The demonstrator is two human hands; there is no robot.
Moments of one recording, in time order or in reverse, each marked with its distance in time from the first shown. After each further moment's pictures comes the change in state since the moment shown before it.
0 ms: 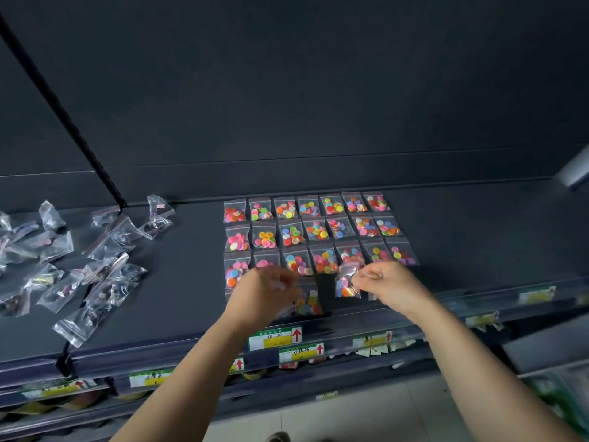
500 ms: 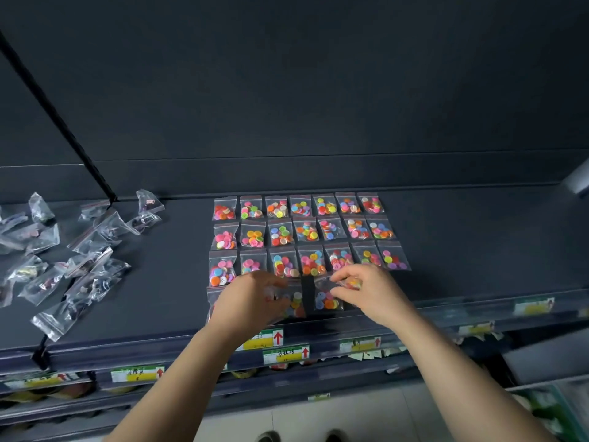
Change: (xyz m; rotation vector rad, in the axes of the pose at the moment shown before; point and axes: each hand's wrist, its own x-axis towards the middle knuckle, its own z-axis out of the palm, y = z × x) left_hand 0.001 0.003 0.017 0.301 0.022 0.024; right_hand 0.010 0.011 0.003 -0.234 0.003 -0.266
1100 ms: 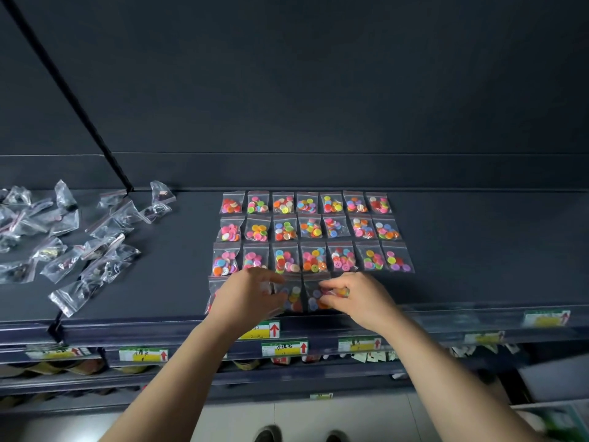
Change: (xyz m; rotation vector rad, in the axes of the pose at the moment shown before) left_hand -0.011 0.012 0.003 -0.087 0.037 -0.145; right_hand 0.002 0.005 0.013 -0.083 -0.124 -0.119
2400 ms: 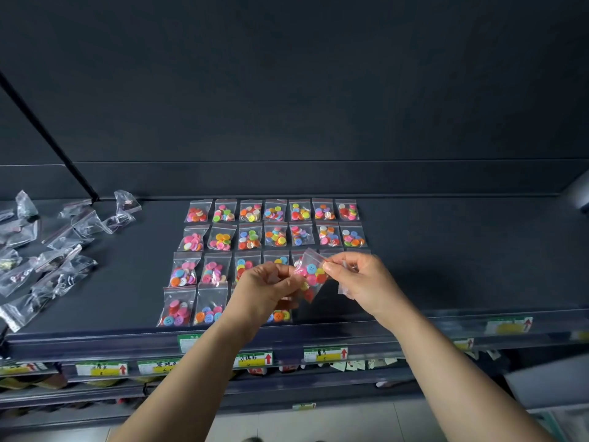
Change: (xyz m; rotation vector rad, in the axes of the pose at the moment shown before) left_hand 0.014 0.079 0.049 -0.918 -0.165 -0.121; right_hand -0.011 0.030 -0.066 0.601 0.150 0.085
